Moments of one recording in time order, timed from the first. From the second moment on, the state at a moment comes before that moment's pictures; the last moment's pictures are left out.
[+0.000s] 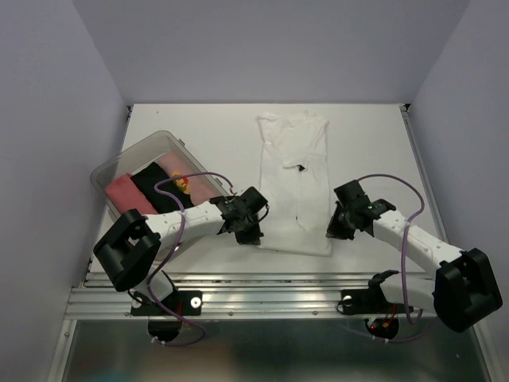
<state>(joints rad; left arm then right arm) -0.90 1.51 0.88 -0.52 0.00 -1.03 0.44 1.16 0.66 -0.65 0.04 0.85</state>
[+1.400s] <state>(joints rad) -0.90 1.53 0.88 -0.52 0.00 -1.02 0.44 1.00 0.45 -0.62 -0.02 0.97</state>
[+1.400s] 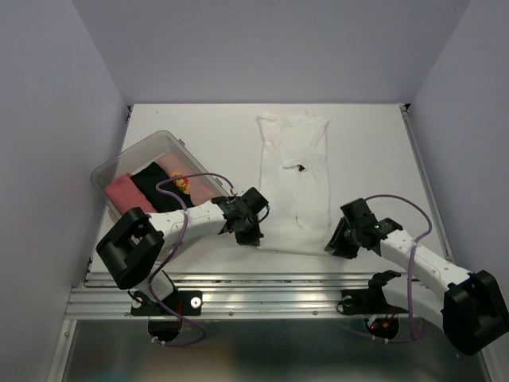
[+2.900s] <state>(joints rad) -0.80 1.54 0.95 -0.55 0.05 -1.05 0.44 1.17 0.64 -0.70 0.06 0.92</state>
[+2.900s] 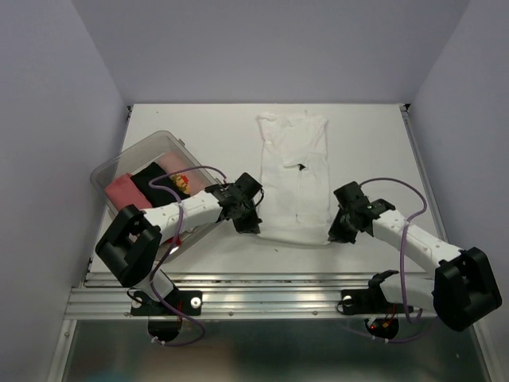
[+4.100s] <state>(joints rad) -0.81 1.52 0.89 -0.53 0.10 -0.91 0.44 1.12 0.68 -0.76 0.08 0.84</state>
